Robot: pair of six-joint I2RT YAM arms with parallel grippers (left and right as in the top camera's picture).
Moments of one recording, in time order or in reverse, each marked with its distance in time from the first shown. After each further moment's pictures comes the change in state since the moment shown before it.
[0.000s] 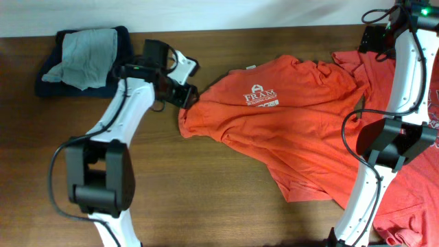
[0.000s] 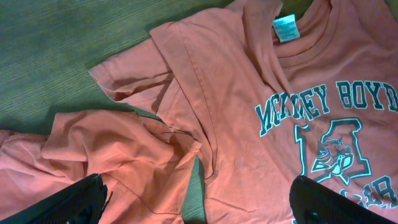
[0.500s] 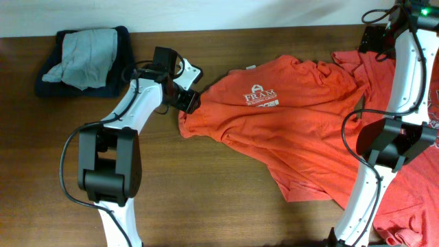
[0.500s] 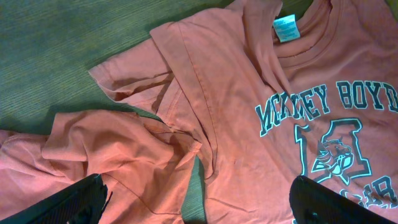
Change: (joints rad) left arm -0.016 0.096 0.000 0.063 -0.054 0.028; right arm 0.000 0.000 0.000 -0.001 0.000 0.000
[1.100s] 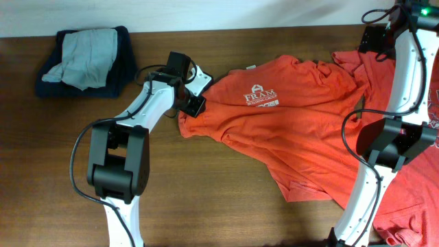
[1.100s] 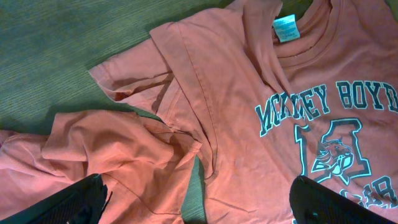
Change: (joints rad) left arm -0.060 0.041 0.000 0.000 -0.027 0.007; right arm 0.000 0.000 0.000 0.000 0.000 0.000
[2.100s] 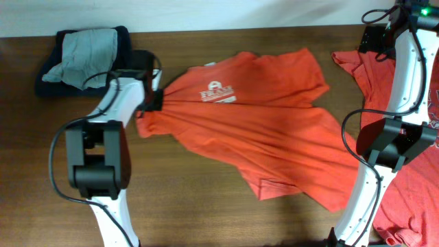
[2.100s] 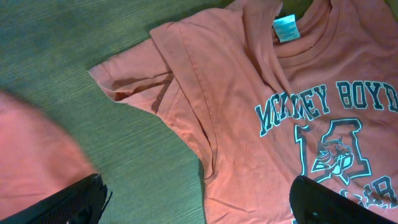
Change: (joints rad) left arm 0.207 0.000 0.003 -0.076 -0.421 -0.285; right arm 0.000 0.000 0.000 0.000 0.000 0.000
